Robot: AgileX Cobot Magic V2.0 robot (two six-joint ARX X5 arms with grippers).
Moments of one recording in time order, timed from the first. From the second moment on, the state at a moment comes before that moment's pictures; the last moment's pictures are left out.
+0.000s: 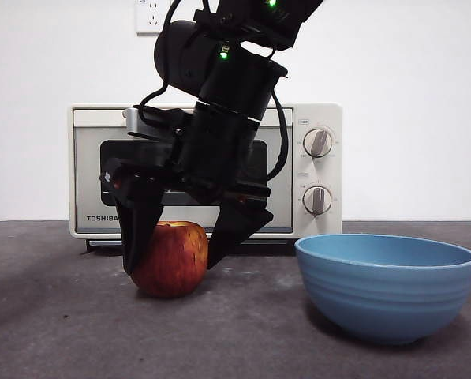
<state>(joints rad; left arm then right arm) -0.10 0.54 0.71 -0.86 0.61 -0.12 0.83 1.96 1.39 -0.51 -0.10 0.17</state>
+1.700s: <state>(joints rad) -0.10 0.54 0.71 -0.86 0.61 -0.11 0.79 1.22 0.68 -0.45 0.03 0.24</state>
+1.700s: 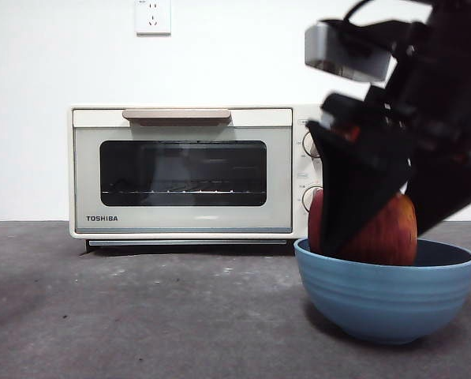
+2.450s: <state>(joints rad) -0.10 0.54 0.71 -0.85 0.61 -0.11 0.77 1.22 0.66 -0.44 0.04 0.24</state>
